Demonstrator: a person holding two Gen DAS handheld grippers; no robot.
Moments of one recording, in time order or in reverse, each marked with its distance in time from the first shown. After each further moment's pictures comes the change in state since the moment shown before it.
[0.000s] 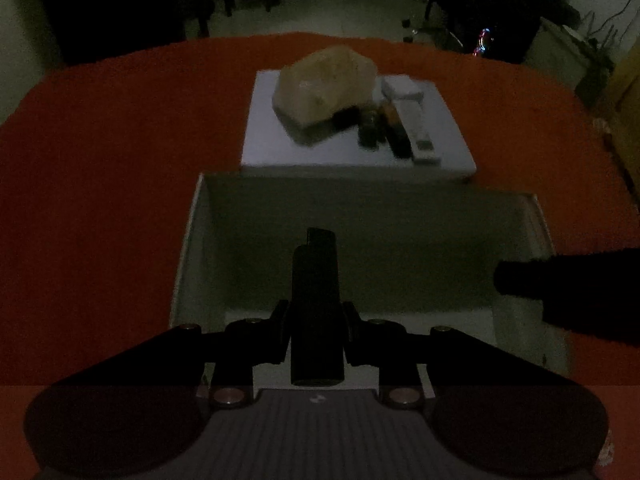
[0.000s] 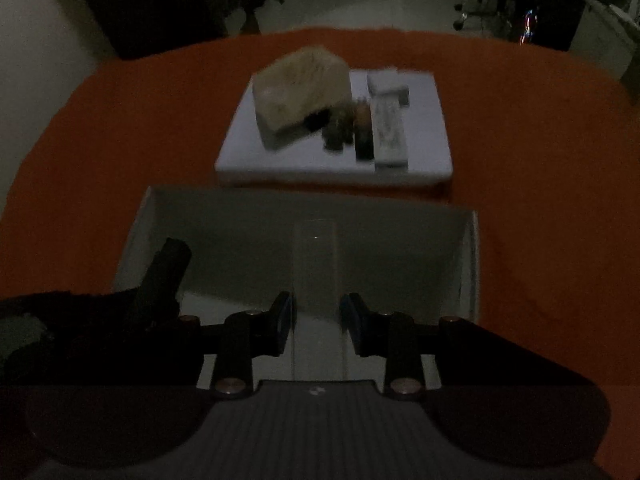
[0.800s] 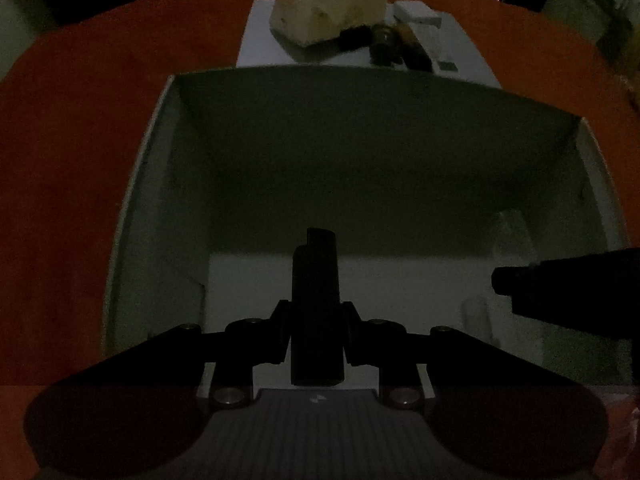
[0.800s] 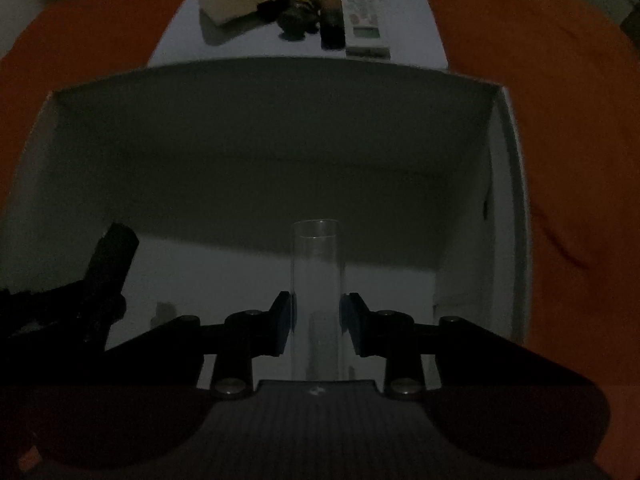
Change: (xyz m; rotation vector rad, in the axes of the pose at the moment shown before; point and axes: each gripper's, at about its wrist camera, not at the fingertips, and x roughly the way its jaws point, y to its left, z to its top) left arm 0.072 -0.004 -0.032 0.016 0.131 0.032; right arm 0.099 -0.015 -0.019 0.036 0.185 -0.112
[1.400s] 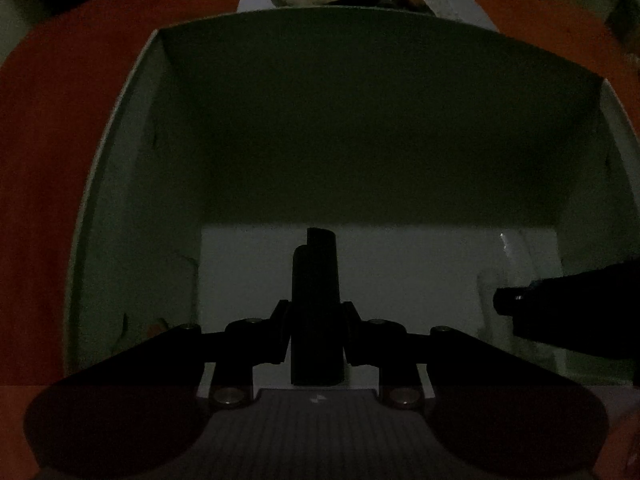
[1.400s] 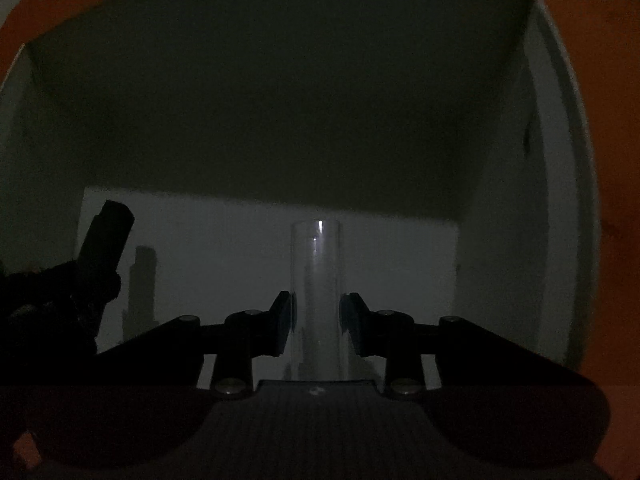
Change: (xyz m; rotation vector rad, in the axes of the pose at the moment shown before) left arm 0.025 -0.002 -0.012 0.011 0.059 0.029; right arm 0.037 -0.005 -0.019 -0.009 0.122 0.023
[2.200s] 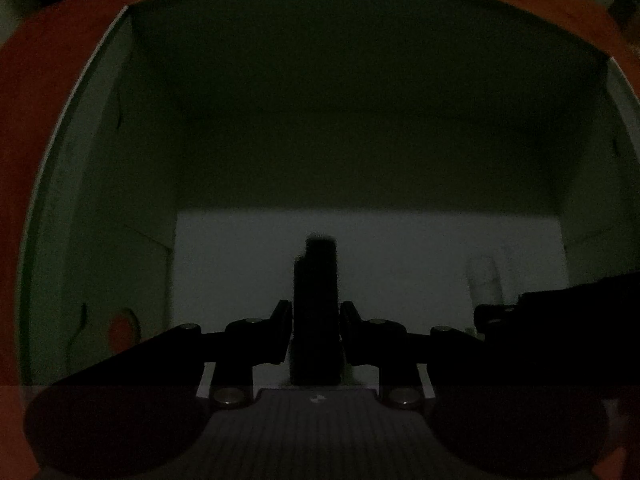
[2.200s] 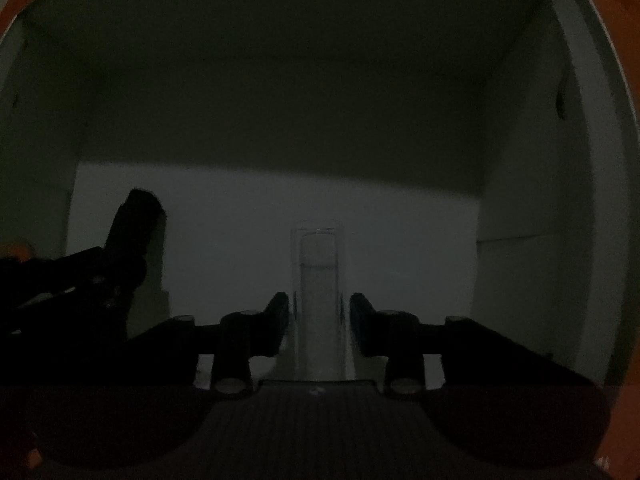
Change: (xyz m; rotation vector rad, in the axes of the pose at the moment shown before) left arm 0.010 -0.013 0.000 0.000 0.026 -0.003; right arm 0.007 -0.001 -0.011 0.004 0.038 0.005
